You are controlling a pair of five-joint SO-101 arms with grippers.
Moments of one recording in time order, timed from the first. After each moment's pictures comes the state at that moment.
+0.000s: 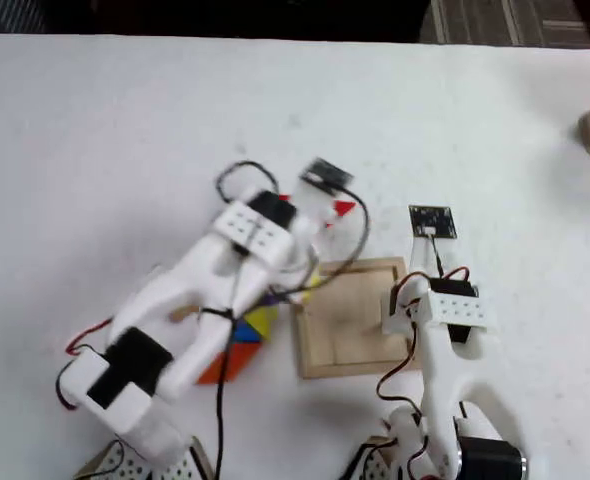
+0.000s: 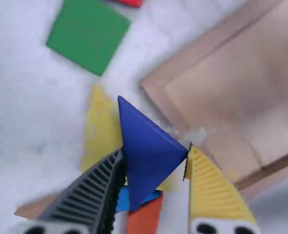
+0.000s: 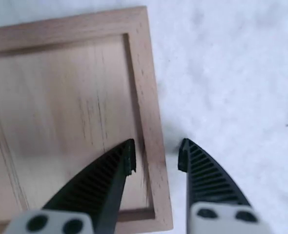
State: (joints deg) left arm 27.6 7.6 15.3 74.3 5.5; right arm 1.5 -25.1 63.8 48.9 6.7
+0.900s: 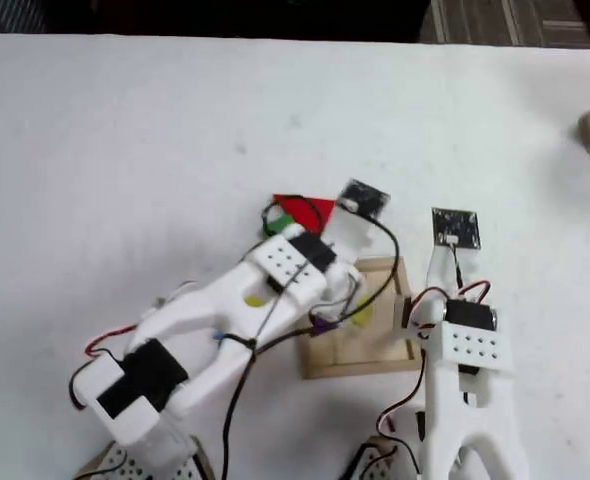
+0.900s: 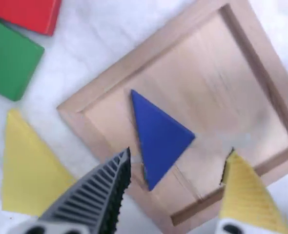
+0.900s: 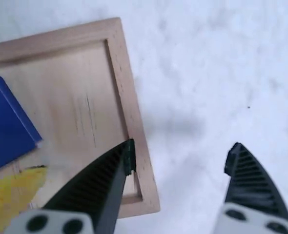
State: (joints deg) left arm 38.1 7.6 20.7 60.9 19.3; right arm 5.3 -43.2 68.5 55.4 6.7
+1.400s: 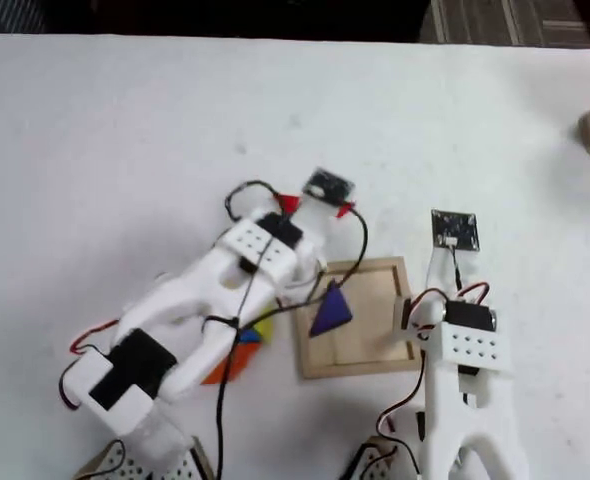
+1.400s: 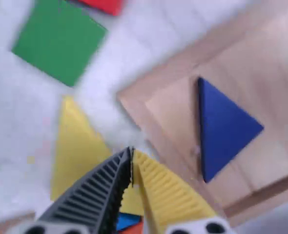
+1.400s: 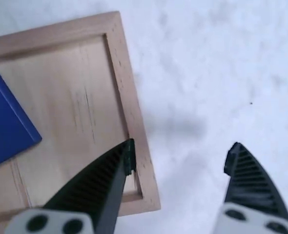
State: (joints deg) left arm 30.0 7.5 23.2 62.7 10.9; right arm 5.3 -43.2 69.1 55.4 6.7
